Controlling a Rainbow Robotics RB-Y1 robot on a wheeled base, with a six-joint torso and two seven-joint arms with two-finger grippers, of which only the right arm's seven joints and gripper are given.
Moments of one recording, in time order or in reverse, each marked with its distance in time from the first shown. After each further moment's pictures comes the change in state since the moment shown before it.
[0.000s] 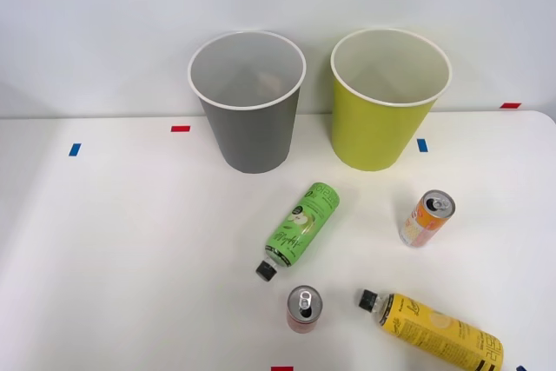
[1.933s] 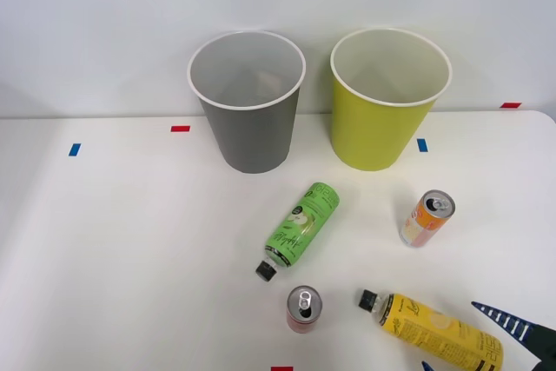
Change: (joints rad) arm -0.020 -0.600 -0.007 -0.603 0.233 0.828 0.050
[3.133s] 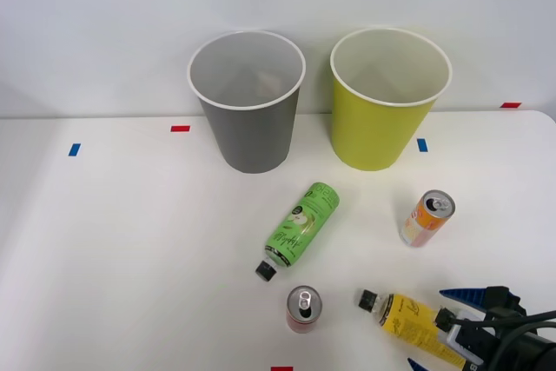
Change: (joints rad) arm -0.449 -0.386 0.216 -0.186 -0.442 0.623 -0.048
